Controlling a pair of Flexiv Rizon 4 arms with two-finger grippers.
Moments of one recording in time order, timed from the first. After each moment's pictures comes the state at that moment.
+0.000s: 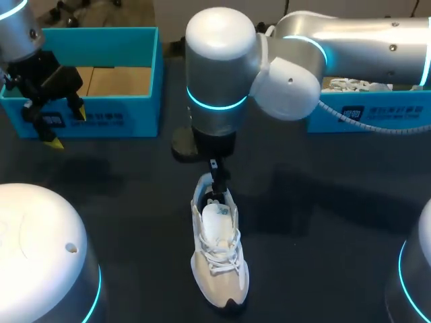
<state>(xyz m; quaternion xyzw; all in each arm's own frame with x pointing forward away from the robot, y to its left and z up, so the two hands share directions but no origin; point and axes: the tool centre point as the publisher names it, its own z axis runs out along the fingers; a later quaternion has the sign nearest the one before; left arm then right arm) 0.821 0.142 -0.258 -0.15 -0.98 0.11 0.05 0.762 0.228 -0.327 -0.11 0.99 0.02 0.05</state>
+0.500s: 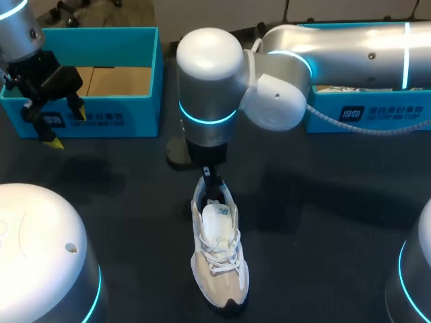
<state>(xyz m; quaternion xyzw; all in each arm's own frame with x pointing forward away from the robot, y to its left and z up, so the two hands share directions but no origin) 0.821 0.142 -0.258 -0.15 -0.98 0.11 0.05 0.773 0.238 -0.360 -0.10 0.99 0.02 0.06</state>
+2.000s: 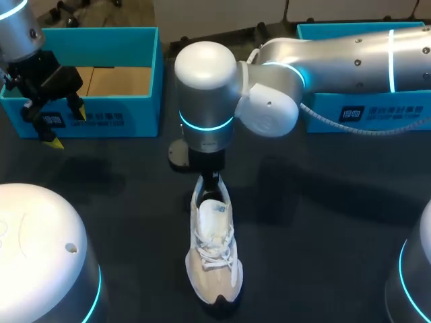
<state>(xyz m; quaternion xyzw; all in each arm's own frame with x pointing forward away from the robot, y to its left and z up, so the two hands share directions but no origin) 0.821 0.142 -0.258 -0.15 -0.98 0.11 0.05 0.782 0.232 -0.395 -0.01 1.00 0.00 0.05</state>
